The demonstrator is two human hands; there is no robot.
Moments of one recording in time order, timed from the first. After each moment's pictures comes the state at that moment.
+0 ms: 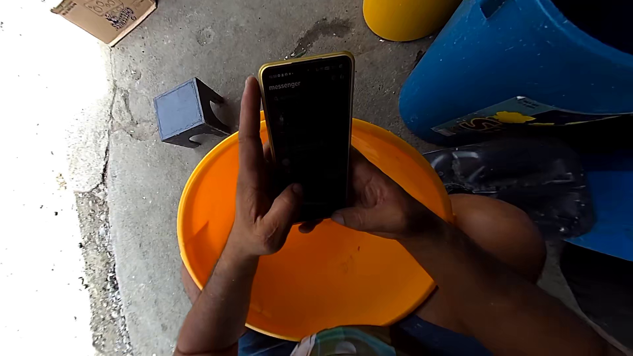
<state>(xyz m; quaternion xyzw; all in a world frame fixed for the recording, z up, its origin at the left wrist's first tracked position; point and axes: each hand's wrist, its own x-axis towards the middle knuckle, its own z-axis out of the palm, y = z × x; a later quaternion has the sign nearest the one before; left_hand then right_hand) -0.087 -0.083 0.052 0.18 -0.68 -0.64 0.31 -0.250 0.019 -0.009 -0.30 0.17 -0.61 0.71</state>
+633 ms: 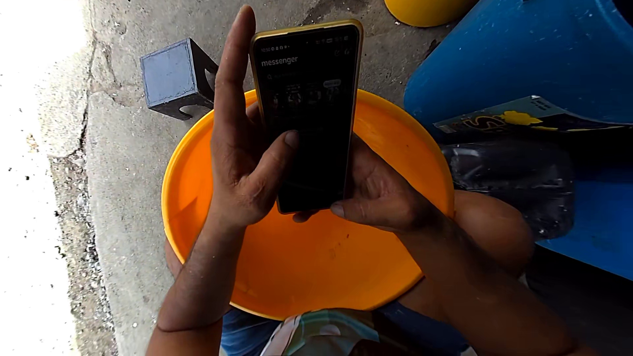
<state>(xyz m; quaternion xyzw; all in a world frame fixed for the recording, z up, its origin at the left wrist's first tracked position) -0.083 -0.096 0.053 0.18 -0.68 -0.62 0.36 -0.246 0.019 -0.008 -0.32 0.16 -0.58 0.73</state>
